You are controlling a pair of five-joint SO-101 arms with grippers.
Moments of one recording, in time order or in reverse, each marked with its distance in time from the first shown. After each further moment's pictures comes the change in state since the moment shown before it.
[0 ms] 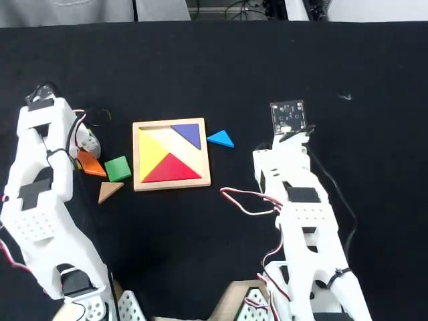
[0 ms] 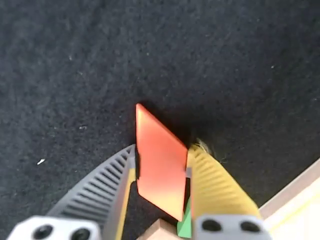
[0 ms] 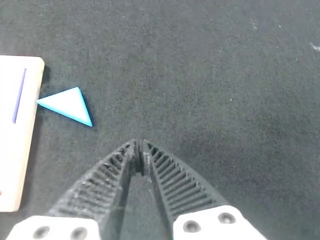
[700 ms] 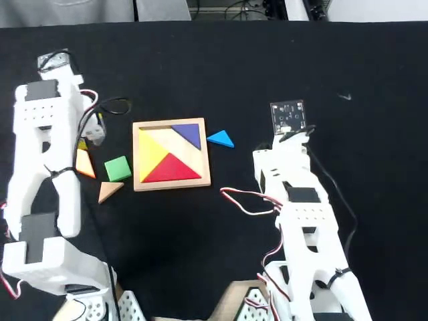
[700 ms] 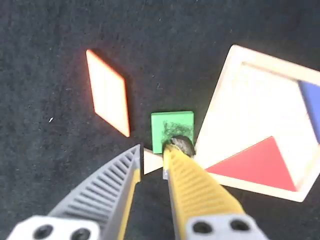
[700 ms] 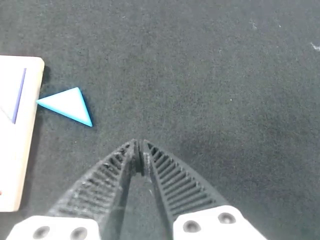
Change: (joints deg) left arm 7.8 -23.9 0.0 14.5 -9.3; right arm 0.0 0.0 0.0 0.0 0.0
